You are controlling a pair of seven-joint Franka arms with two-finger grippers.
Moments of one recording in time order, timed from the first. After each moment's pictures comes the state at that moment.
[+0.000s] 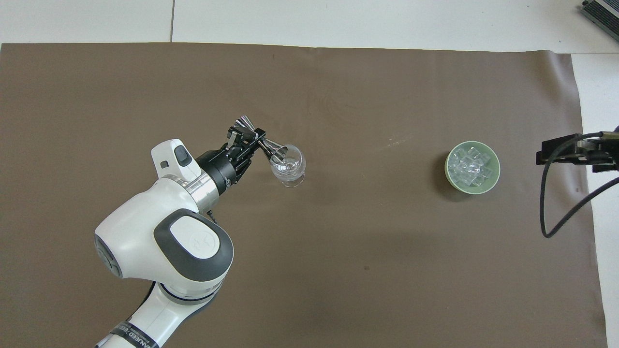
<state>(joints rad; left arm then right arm) -0.60 0.08 -0.03 -2.12 -1.50 3.07 -0.18 0.07 -0.06 -0.10 -1.63 0.00 1.61 0.12</state>
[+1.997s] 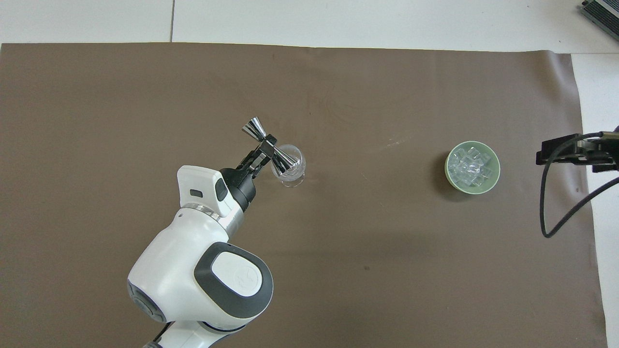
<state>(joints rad) -0.75 0.07 -0.03 -2.11 -1.50 3.35 0.16 0.07 -0.06 -0.10 -1.63 0.00 1.61 0.12</state>
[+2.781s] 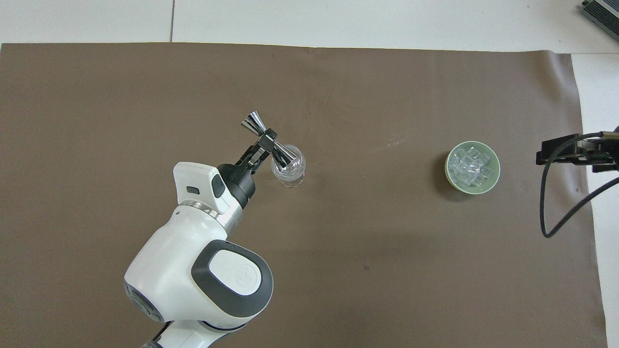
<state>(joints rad) -0.73 0.07 -0.02 -2.07 -1.52 3.30 -0.01 0.07 -0.06 -0.10 -1.63 0.00 1.61 0.12</state>
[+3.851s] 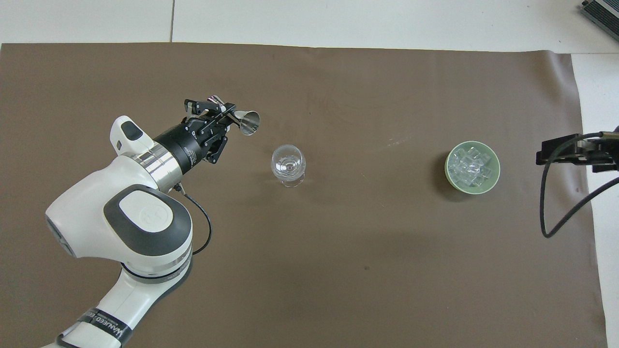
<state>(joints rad) -0.46 0.06 -0.01 -2.07 -1.52 2.94 -0.41 0.07 -0.06 -0.10 -1.63 0.00 1.61 0.12</state>
